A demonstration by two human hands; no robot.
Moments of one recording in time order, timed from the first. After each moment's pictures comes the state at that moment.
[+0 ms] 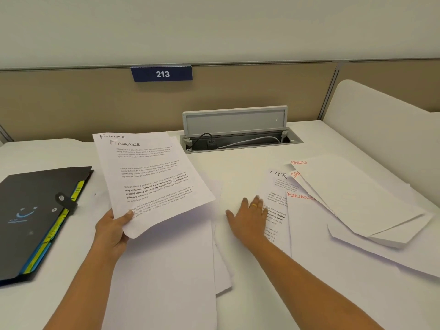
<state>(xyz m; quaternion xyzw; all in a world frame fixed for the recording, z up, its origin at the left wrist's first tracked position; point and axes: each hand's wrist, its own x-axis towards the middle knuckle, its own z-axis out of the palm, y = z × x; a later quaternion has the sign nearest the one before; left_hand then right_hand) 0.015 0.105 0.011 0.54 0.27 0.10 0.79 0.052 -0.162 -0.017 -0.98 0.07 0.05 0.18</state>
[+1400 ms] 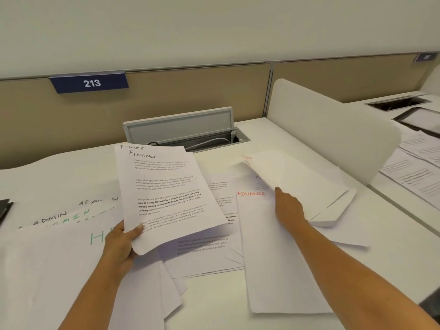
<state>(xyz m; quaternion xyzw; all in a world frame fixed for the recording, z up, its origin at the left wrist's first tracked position) 0.040 -0.014 0.006 0.59 0.20 -0.03 0.78 0.050 -0.367 0.000 -0.99 0.16 -0.01 0.03</state>
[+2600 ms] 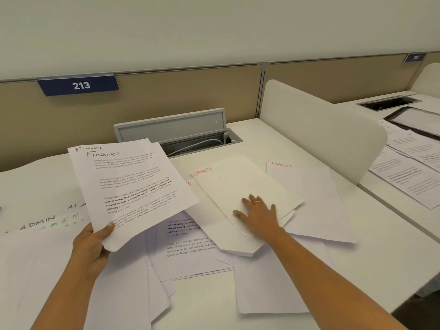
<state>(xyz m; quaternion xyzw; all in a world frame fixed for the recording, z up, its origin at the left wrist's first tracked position) 0.046 0.009 0.014 0.55 0.22 0.03 0.81 0.050 -0.335 -0.020 -0.99 0.09 0.07 0.13</state>
